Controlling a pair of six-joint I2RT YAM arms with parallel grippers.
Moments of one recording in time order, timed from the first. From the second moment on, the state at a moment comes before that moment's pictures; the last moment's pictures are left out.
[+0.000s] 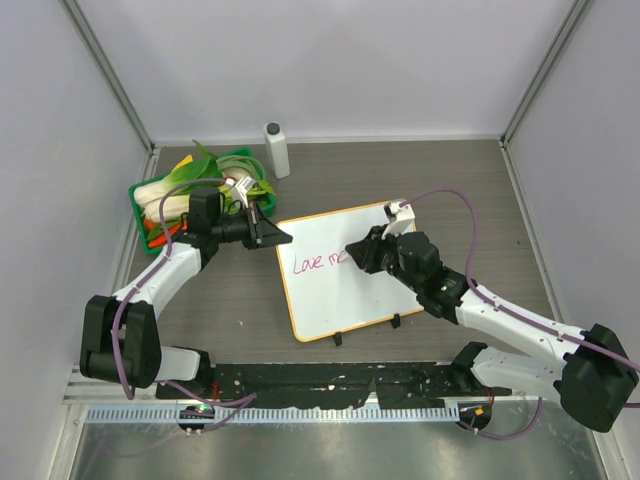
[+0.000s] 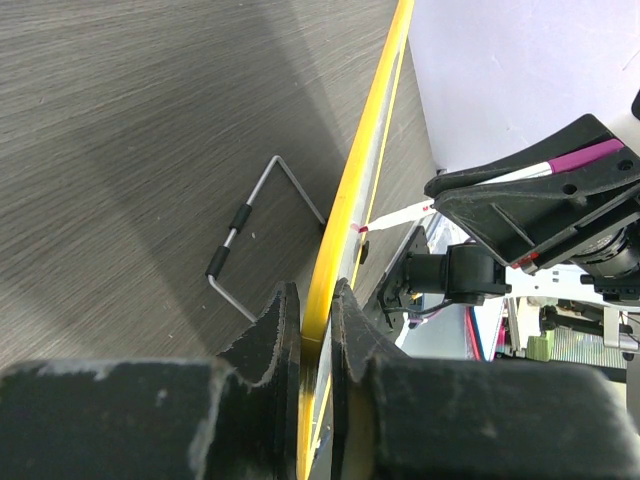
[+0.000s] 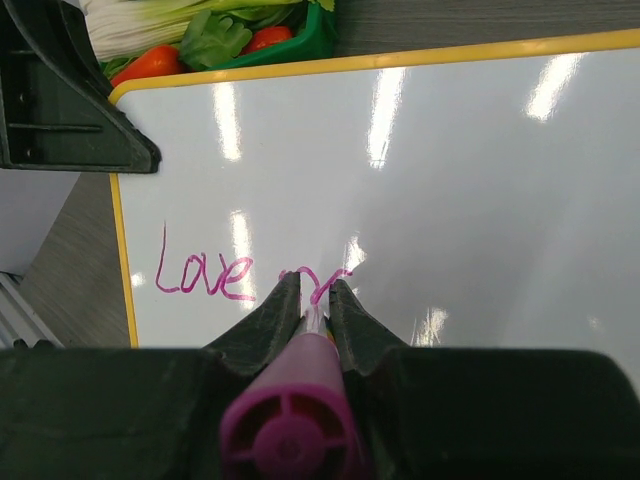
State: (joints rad) left arm -0.18 1.35 0.81 -0.05 0.89 -0.58; right arm 0.76 1.05 0.60 0.18 0.09 0.53
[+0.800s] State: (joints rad) left arm -0.18 1.35 0.82 -0.06 0.88 -0.57; right arm 0.76 1.06 0.62 0.15 0.22 0.54
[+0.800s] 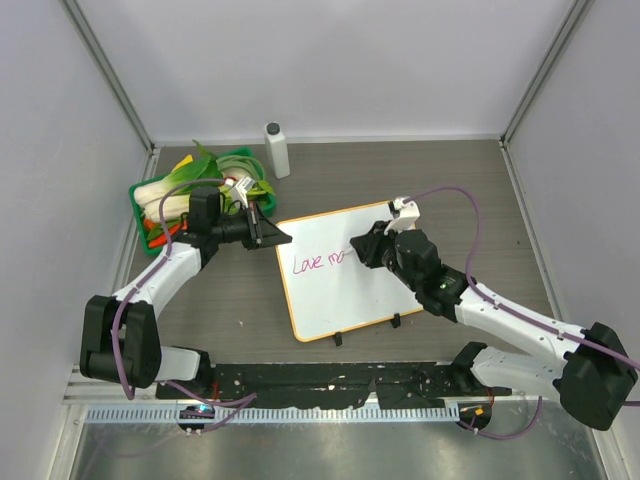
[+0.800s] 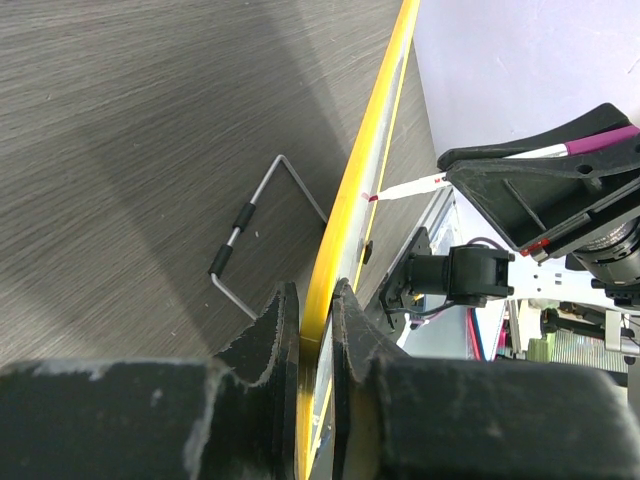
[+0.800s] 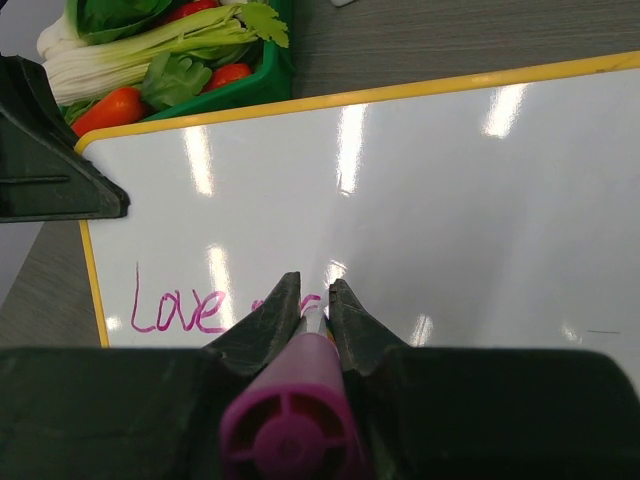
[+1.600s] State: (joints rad) left arm -0.19 1.35 0.82 -0.06 0.88 -0.57; right arm 0.76 1.06 0.63 0.14 0.20 0.53
